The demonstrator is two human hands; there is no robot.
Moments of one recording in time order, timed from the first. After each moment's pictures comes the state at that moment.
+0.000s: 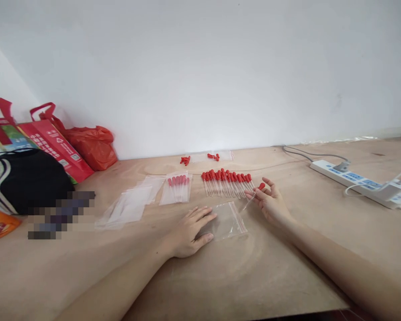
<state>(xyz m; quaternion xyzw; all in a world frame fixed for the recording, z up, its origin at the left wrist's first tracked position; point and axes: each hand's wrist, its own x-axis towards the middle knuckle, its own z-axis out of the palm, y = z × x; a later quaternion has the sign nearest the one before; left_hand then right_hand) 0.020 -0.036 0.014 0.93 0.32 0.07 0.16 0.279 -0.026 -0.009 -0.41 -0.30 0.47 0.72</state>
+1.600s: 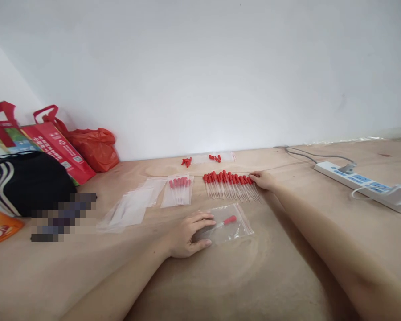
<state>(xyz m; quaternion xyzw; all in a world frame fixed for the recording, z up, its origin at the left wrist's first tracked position) 0.008 -0.027 0.017 0.93 0.27 0.10 0.23 0.341 0.083 -0.015 -0.72 -0.55 0.22 0.36</state>
